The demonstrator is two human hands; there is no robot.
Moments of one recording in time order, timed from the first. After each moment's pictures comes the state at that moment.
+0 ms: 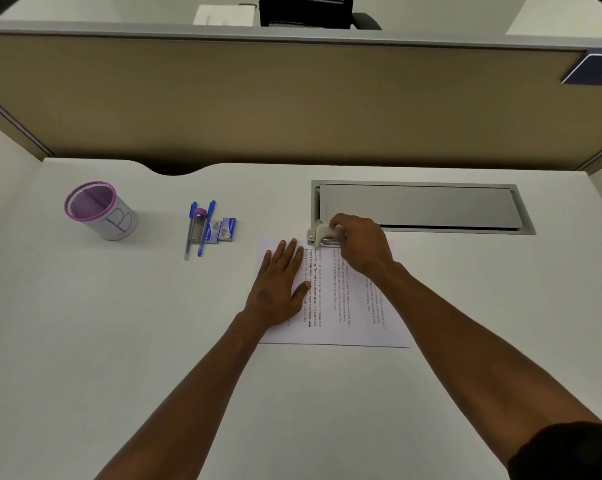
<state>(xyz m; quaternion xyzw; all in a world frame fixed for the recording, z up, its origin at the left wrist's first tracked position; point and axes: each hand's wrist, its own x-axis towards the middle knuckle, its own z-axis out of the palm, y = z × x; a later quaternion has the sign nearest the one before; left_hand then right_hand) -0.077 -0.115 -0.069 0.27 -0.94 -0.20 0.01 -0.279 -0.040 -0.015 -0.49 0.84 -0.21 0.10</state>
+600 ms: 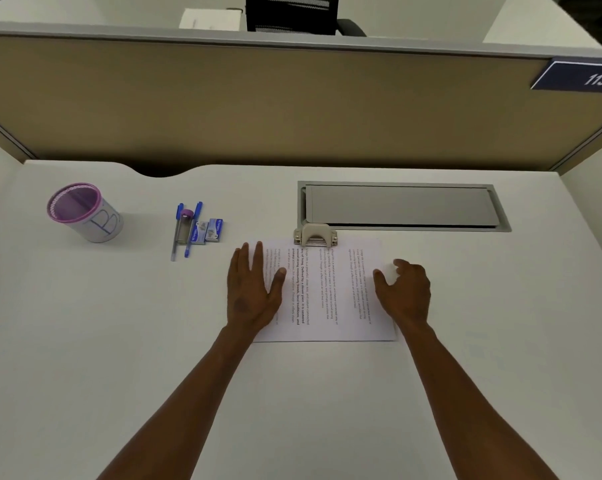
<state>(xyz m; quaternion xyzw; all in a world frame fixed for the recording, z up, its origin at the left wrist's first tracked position) -0.063 -0.097 -0.061 0.45 -0.84 -0.27 0.14 -0.275 0.082 -0.032 -0.18 0.93 -0.29 0.12</state>
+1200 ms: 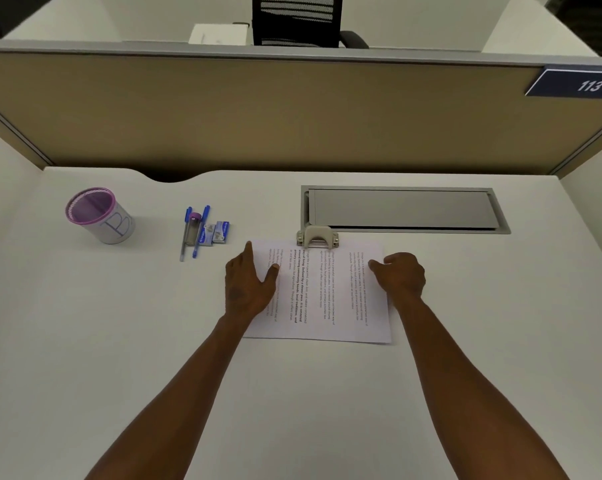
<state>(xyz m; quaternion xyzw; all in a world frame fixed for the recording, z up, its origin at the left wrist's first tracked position) -0.061 -0.109 -0.033 0.51 -0.78 -0.33 0.13 -0.297 0.049 -0.023 -0.10 0.94 -0.26 0.19</state>
